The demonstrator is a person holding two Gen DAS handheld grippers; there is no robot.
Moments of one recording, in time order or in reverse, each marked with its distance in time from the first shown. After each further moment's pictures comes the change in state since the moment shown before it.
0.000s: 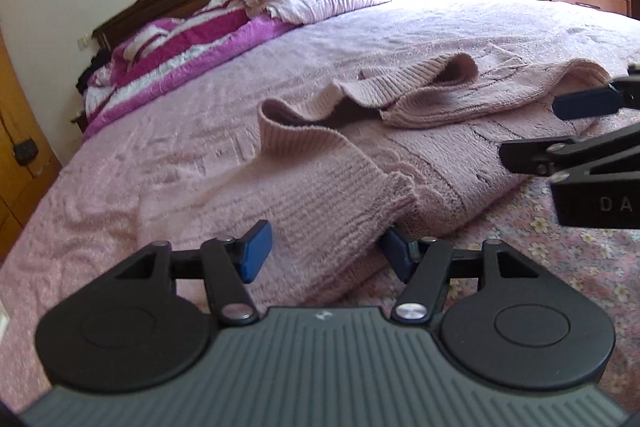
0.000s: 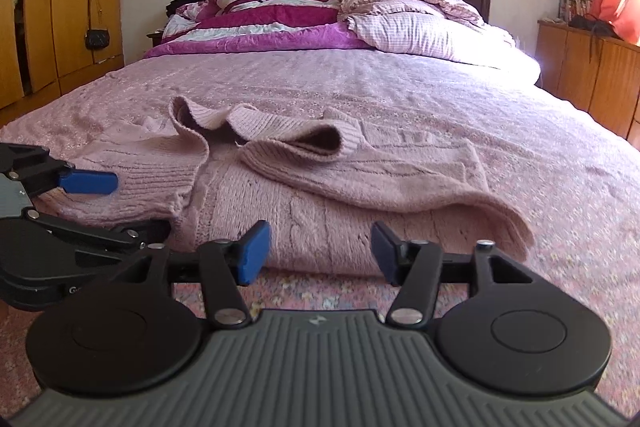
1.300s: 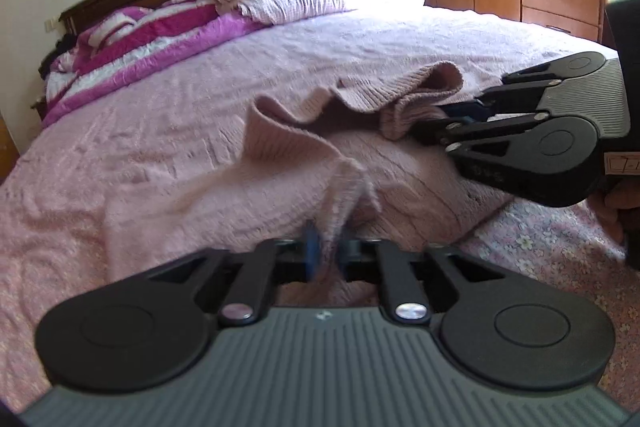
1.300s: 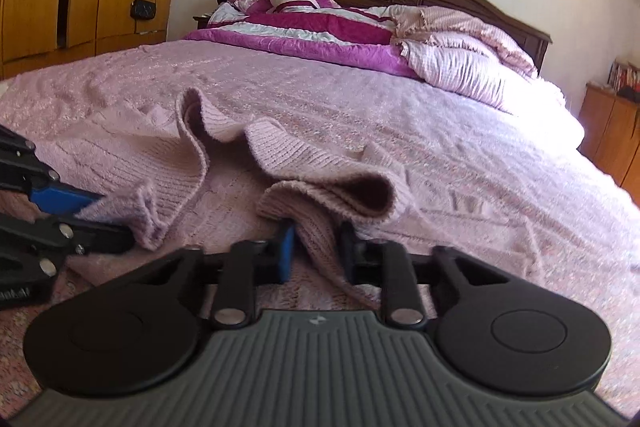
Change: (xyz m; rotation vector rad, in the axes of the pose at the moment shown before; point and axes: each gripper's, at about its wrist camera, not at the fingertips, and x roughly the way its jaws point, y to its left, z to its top) left arm 0.004 0.025 0.005 -0.059 -0.016 -0.142; right arm 0.076 0.011 0.025 -0.221 -0.059 0.047
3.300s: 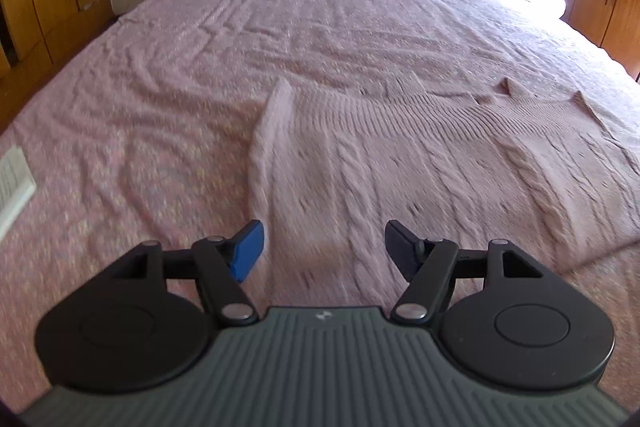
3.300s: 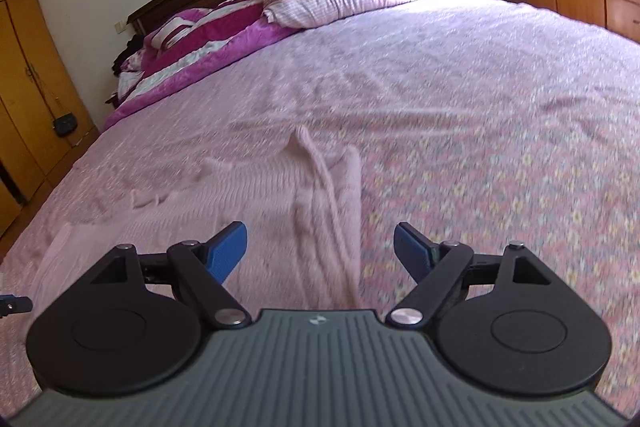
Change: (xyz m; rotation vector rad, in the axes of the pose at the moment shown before) left arm -0.034 0.096 0.004 -0.413 0.254 0.201; right arm -0.036 -0.189 -0.038 0.634 0.128 0.003
